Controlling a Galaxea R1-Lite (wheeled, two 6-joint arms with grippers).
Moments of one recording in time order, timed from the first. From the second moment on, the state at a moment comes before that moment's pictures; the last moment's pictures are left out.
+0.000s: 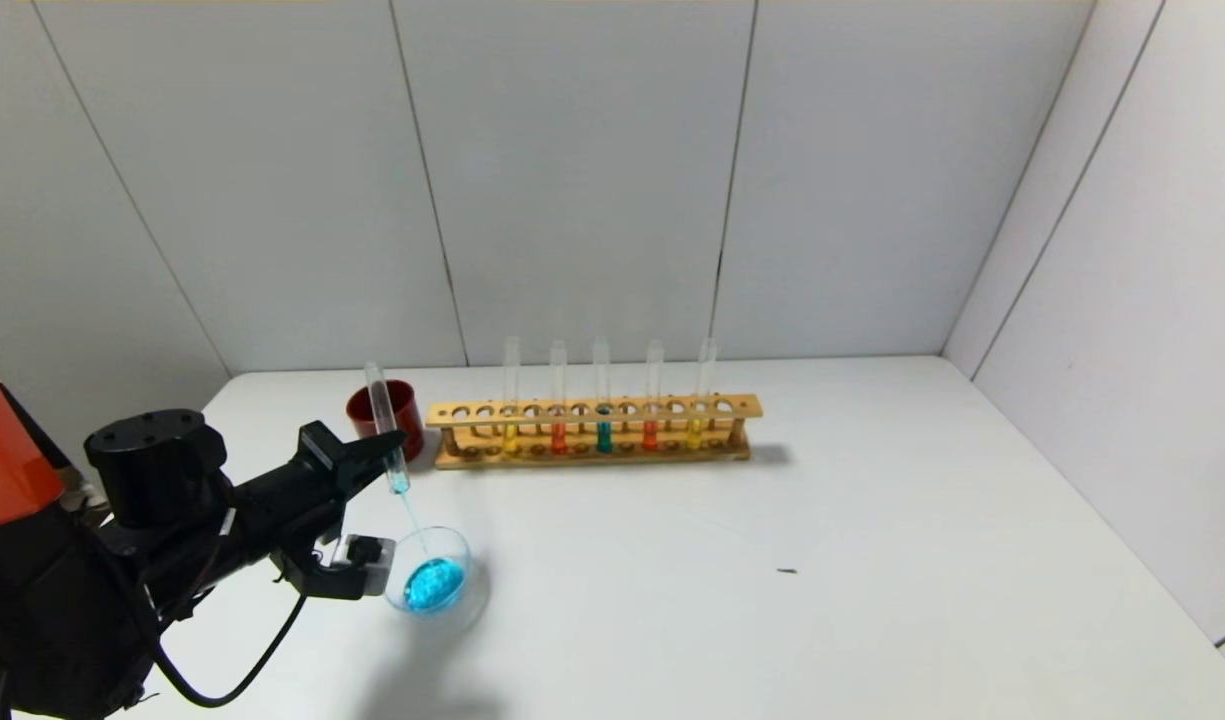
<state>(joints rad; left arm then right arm) -0.06 1.96 -0.33 -1.46 -0.50 1.97 0.00 0.00 0.00 0.00 0.00 0.00</state>
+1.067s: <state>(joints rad) -0.06 1.95 -0.28 -1.52 -0.50 2.20 0.00 0.00 0.00 0.00 0.00 0.00</state>
